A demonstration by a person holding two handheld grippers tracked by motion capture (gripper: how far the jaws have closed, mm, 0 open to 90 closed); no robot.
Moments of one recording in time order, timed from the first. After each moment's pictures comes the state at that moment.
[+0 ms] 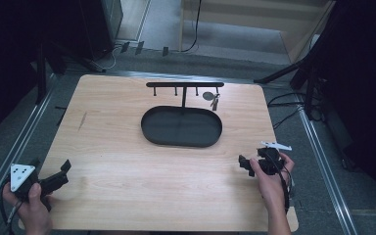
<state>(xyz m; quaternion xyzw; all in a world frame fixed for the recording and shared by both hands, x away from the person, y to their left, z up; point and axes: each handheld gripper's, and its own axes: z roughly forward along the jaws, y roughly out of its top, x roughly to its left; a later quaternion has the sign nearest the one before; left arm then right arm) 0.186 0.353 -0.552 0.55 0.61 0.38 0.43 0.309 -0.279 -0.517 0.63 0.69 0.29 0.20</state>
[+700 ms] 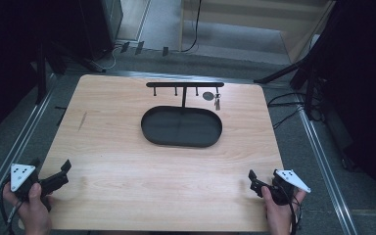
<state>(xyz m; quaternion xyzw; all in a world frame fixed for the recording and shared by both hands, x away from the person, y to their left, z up) 0.187 0.354 -0.552 0.55 0.61 0.37 0.43 0.238 -0.310 -0.547 0.59 0.63 0.42 0.28</state>
